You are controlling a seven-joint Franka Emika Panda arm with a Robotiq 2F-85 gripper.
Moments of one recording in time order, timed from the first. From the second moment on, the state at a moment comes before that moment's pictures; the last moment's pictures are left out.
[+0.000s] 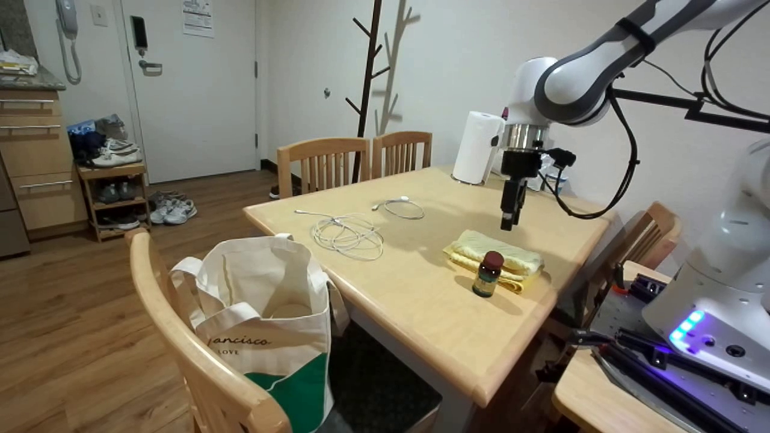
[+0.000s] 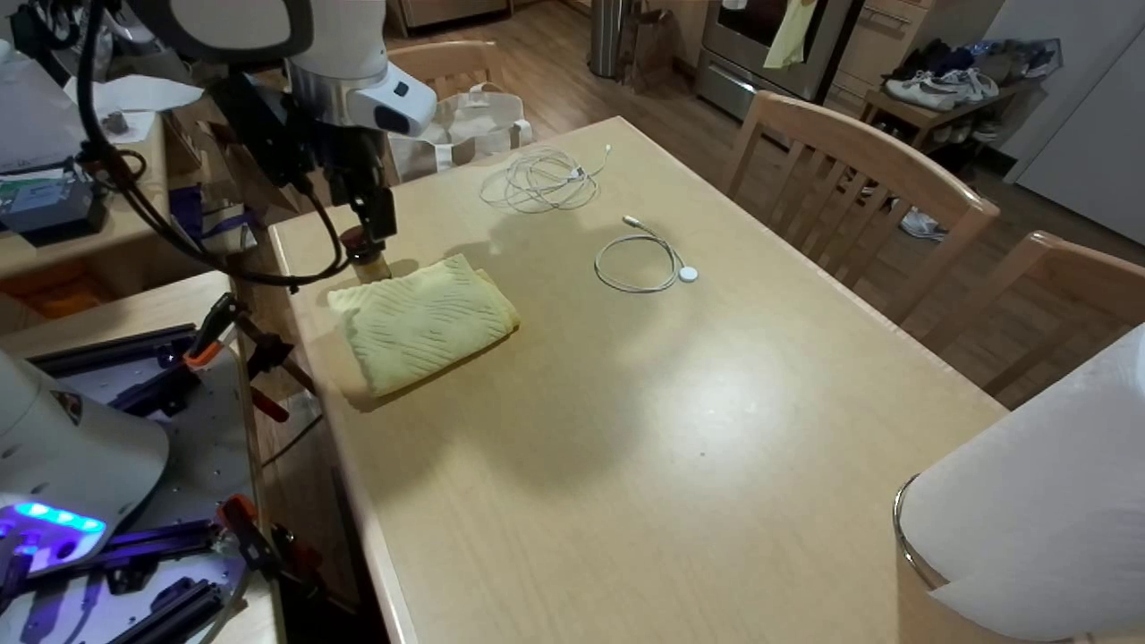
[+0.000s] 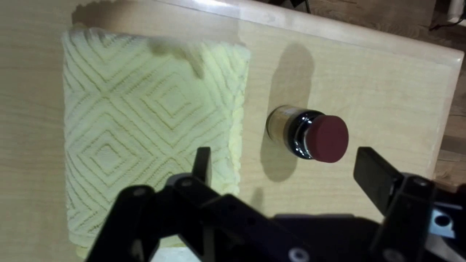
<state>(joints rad) 0.17 -0.11 0.08 -2.65 0.30 2.35 -0.17</state>
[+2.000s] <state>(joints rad) 0.17 0.17 0.12 -2.69 0.10 2.65 0.18</state>
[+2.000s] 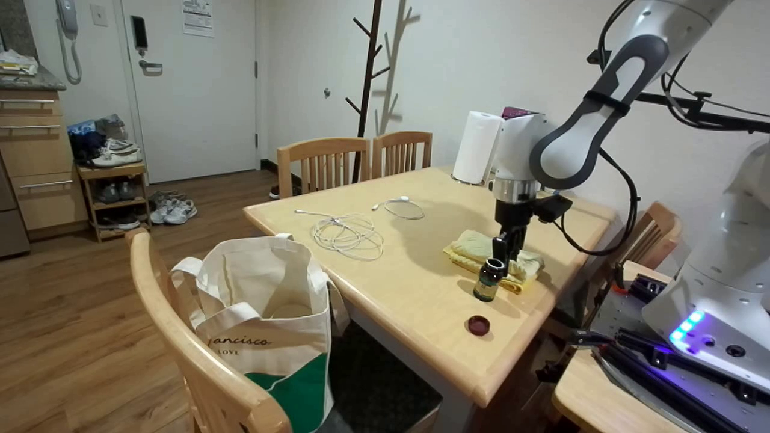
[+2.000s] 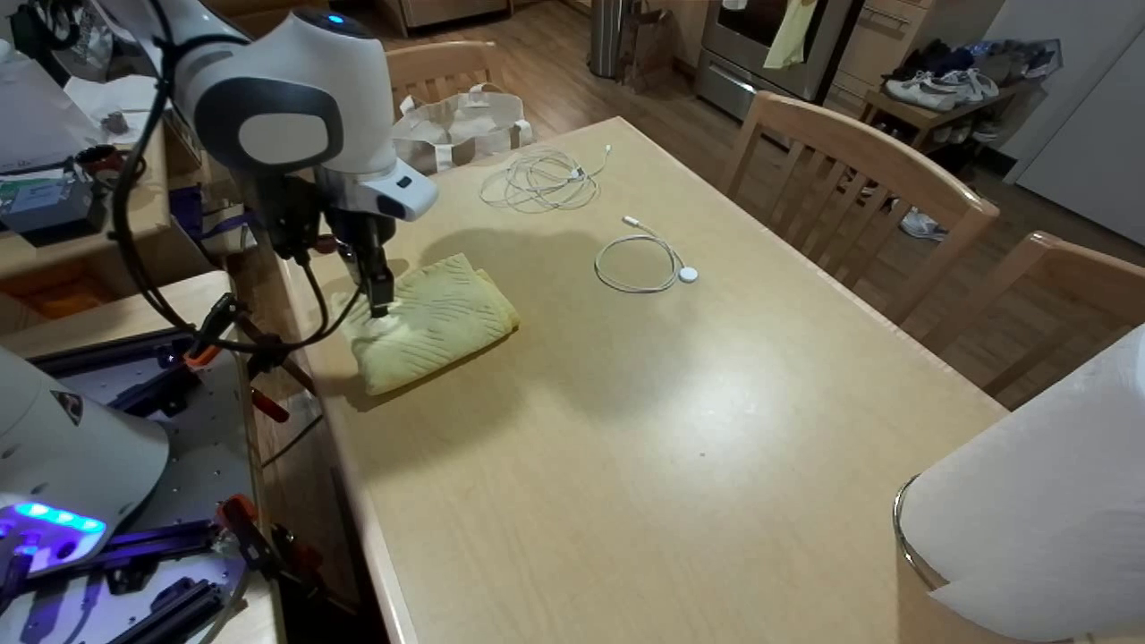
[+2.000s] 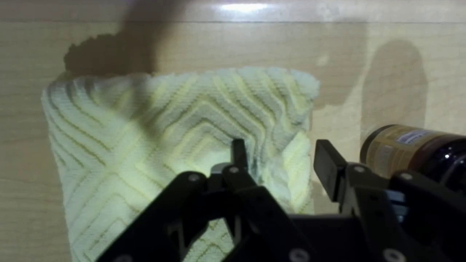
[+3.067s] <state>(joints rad) 0.15 0.23 0.13 -2.63 0.11 2.66 0.16</state>
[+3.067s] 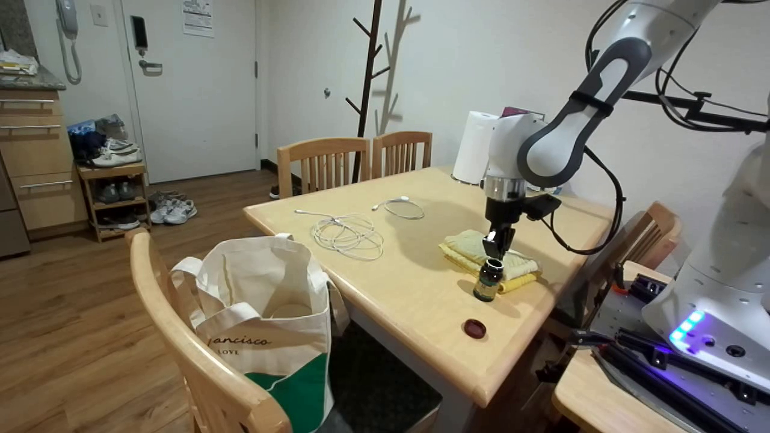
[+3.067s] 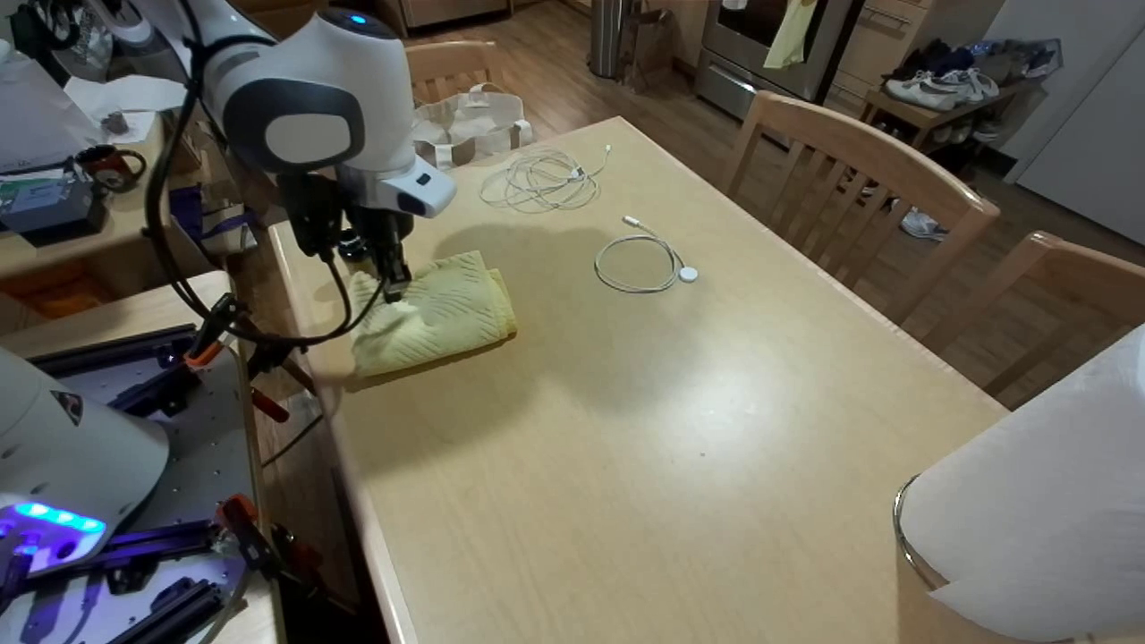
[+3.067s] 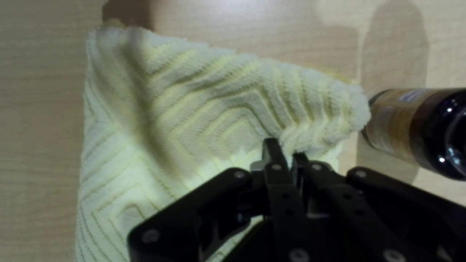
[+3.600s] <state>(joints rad) 0.11 0.25 0.08 -2.62 0.13 2.59 0.16</state>
